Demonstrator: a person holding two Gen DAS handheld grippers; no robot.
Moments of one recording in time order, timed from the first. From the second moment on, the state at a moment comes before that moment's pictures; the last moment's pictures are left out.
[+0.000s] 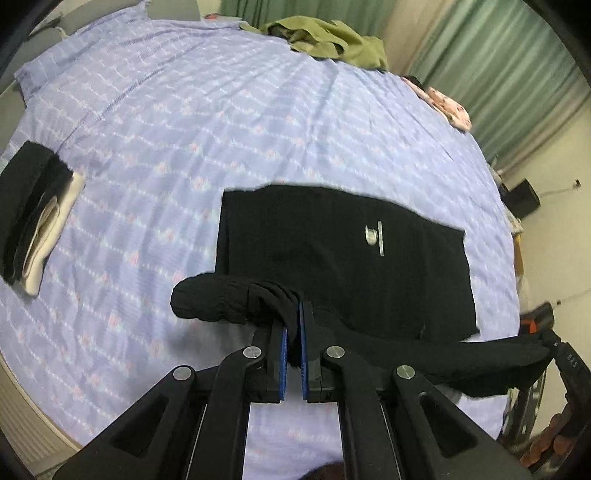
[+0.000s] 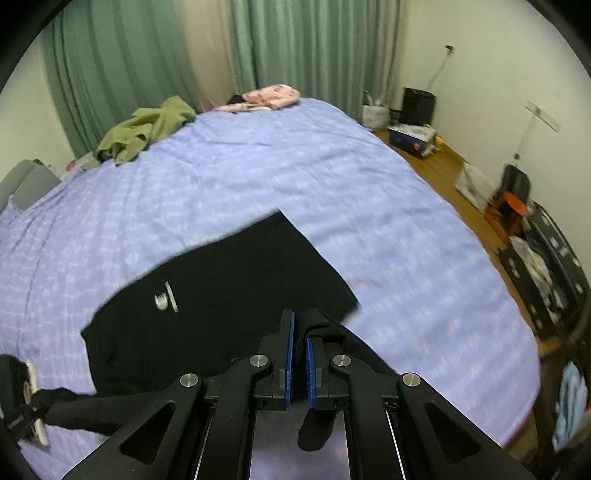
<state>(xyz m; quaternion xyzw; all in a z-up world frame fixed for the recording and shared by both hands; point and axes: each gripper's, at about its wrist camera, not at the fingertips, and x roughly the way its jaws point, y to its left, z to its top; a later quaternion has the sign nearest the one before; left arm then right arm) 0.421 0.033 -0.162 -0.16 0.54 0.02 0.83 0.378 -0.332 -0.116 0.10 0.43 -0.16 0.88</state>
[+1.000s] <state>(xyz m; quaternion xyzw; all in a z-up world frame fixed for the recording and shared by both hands) 0.584 0.010 -0.255 -0.06 0.60 0.04 0.79 0.645 -0.320 -0.263 0.01 0.50 -0.07 0.87</state>
